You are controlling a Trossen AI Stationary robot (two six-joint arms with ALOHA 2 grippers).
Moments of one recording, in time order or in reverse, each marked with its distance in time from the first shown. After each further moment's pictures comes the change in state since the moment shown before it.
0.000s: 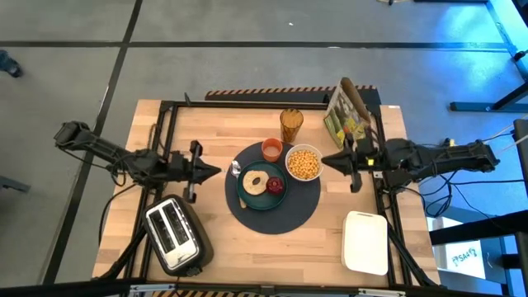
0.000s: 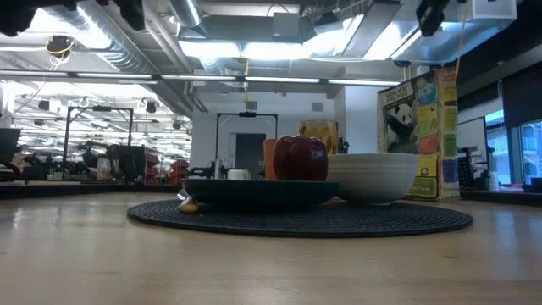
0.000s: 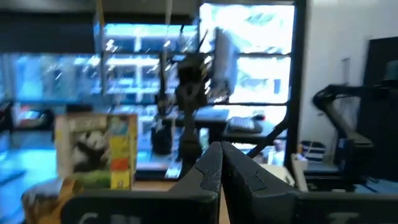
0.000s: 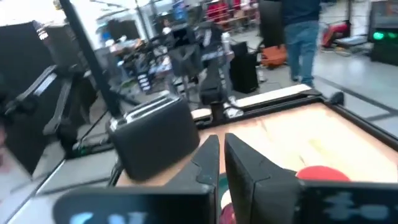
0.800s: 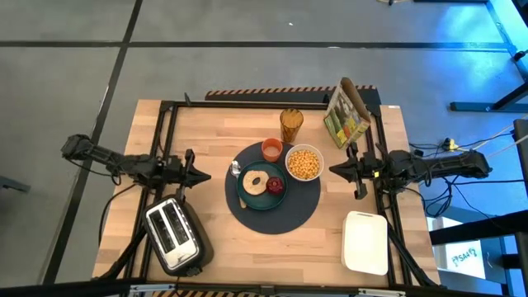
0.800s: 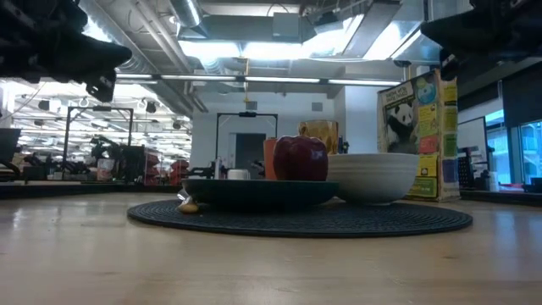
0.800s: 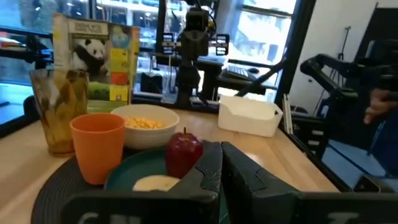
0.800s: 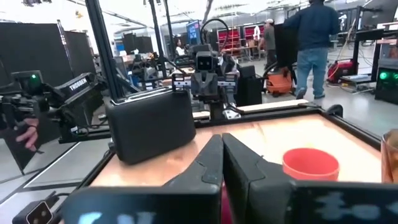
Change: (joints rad) left arm 0.050 -0.492 -0.318 -0.374 0.080 -0.192; right arm 0.000 -0.325 -0.424 0.217 -0.042 -0.126
